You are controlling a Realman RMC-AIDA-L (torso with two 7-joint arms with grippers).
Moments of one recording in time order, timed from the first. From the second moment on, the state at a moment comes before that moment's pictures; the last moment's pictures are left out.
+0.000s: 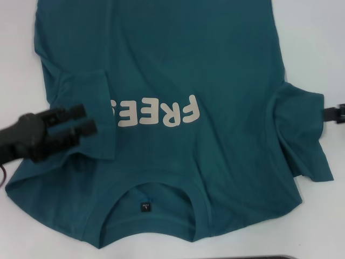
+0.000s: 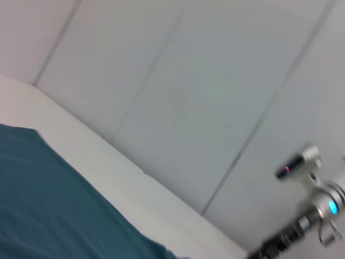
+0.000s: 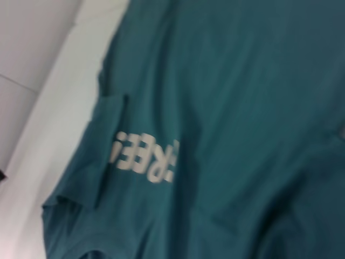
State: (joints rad) left arm -0.34 -2.14 -2.83 -0.71 -1.02 1.93 -1.48; right arm 0.46 1.80 2.39 0.72 -2.18 1.76 -0.89
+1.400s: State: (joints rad) left arm -0.39 -2.12 -2.87 -0.70 -1.07 1.90 -1.77; right arm 0.49 1.84 2.46 0.60 -2.31 1.59 -0.63
